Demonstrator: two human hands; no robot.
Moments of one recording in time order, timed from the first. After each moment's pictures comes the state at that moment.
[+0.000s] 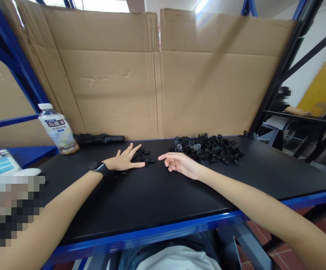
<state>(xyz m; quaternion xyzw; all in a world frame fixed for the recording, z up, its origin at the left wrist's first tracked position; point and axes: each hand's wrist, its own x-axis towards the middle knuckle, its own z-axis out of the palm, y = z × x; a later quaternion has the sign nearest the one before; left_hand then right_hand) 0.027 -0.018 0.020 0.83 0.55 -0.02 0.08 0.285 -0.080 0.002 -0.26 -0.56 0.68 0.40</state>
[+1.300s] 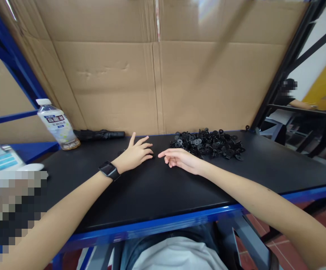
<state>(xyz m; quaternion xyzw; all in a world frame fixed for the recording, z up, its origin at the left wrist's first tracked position) 0.060 -0.034 0.022 0.93 0.30 0.11 -0.20 0.289 -0.077 -0.005 -0.25 -0.61 0.64 0.39</state>
